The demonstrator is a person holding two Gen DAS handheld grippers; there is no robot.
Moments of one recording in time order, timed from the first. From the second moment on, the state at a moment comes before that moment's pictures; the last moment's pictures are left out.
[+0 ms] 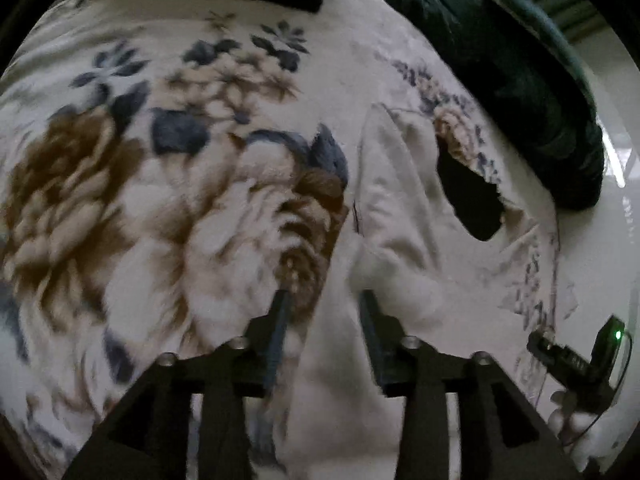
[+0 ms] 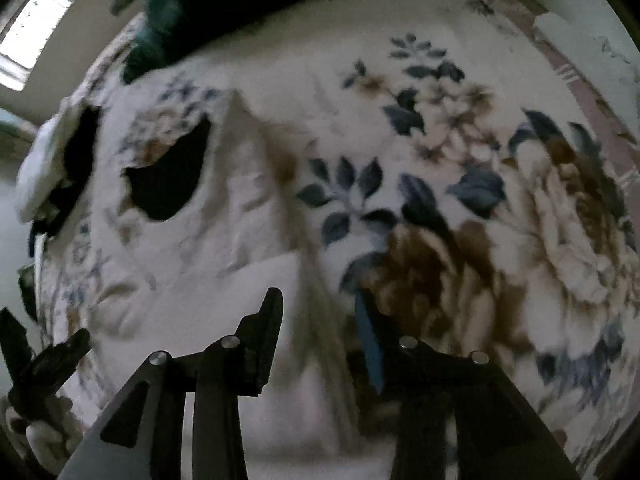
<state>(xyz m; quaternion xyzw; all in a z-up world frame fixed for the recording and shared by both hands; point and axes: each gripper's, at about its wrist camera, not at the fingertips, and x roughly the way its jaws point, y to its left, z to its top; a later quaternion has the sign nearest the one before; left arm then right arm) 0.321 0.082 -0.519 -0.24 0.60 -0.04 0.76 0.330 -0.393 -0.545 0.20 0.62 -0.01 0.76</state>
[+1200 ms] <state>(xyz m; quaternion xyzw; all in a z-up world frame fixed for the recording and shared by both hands) 0.529 -0.022 -0.566 0.00 0.63 -0.17 0.76 0.558 -0.332 -0.598 0.08 0.67 0.03 0.74</state>
